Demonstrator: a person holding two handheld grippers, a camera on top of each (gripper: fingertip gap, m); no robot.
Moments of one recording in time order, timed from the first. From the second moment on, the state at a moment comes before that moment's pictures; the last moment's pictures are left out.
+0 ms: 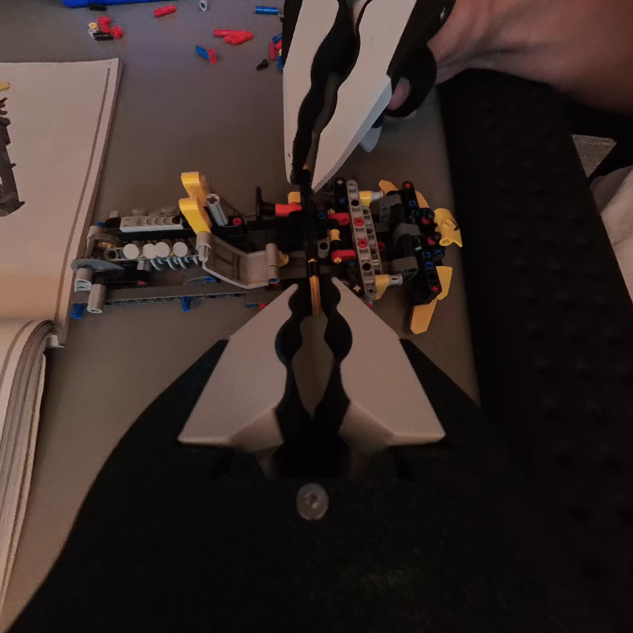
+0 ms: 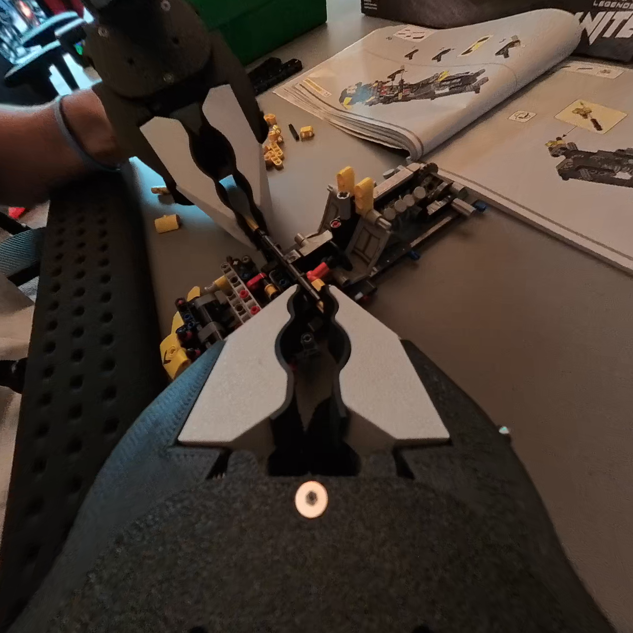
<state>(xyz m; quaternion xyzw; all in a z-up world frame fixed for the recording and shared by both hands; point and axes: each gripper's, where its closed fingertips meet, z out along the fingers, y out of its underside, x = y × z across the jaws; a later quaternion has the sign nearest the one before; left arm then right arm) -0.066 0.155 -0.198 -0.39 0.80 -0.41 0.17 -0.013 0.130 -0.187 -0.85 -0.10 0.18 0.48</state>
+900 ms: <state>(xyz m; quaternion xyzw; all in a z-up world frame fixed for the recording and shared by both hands) -0.072 0.153 -0.196 -0.42 0.79 -0.41 0.16 -0.021 0.110 -0.197 -0.90 0.18 -0.08 0.39</state>
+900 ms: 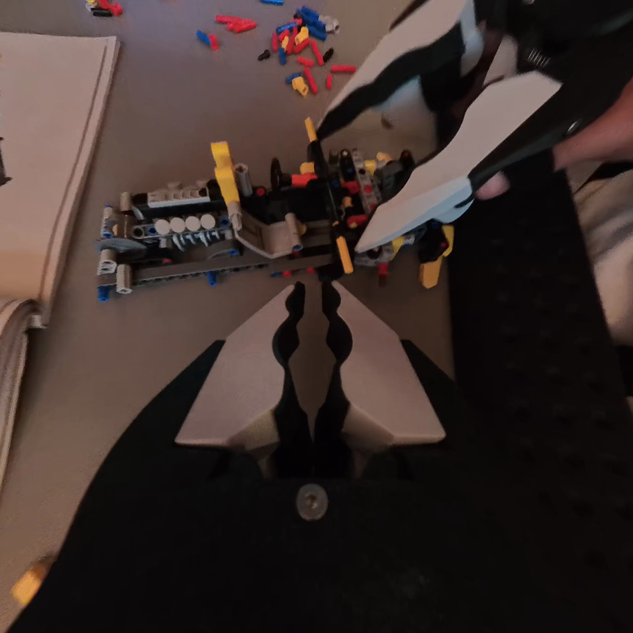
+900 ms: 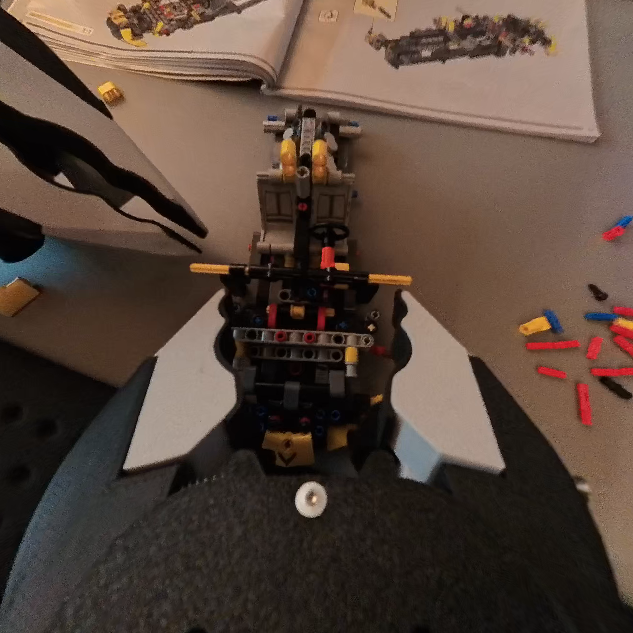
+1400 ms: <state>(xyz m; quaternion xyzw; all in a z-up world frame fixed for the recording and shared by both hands) -0.052 0.126 -0.212 -0.43 0.79 -0.43 0.10 -0.028 0.114 -0.205 -0.91 0.14 -0.04 0.40</state>
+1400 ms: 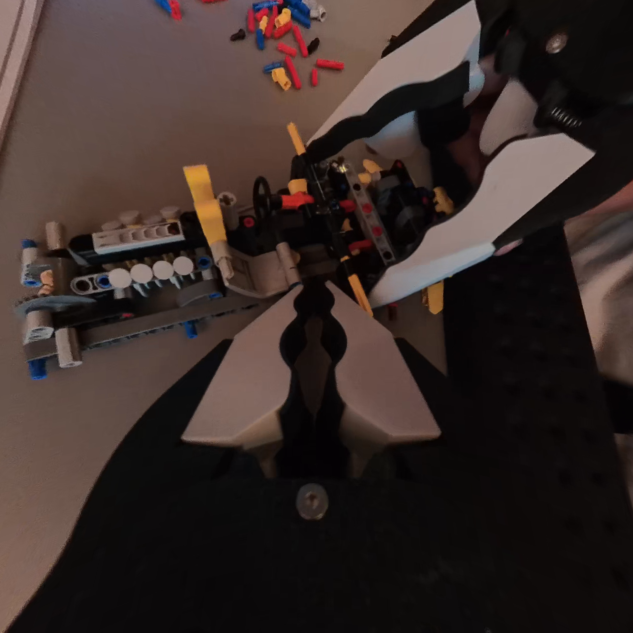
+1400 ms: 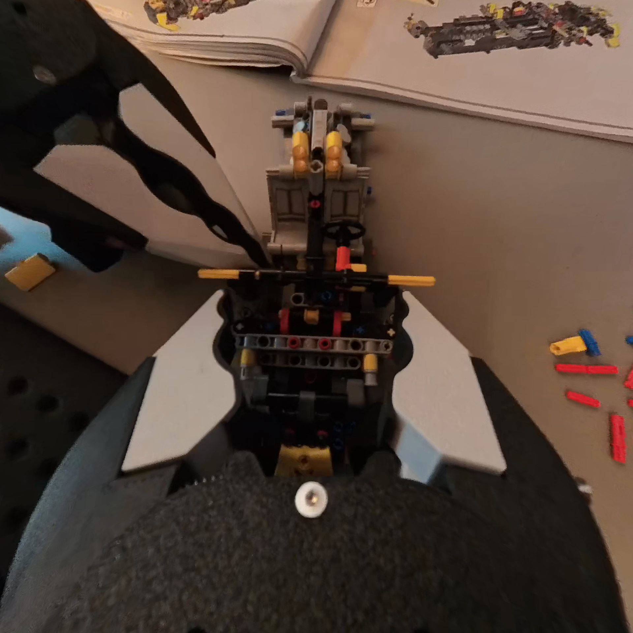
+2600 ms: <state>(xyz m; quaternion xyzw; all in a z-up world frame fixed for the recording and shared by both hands) -0.071 0.128 -0.207 -0.31 0.84 -0.40 0.20 -0.021 0.117 -0.199 -0.87 0.22 0.09 0.43</state>
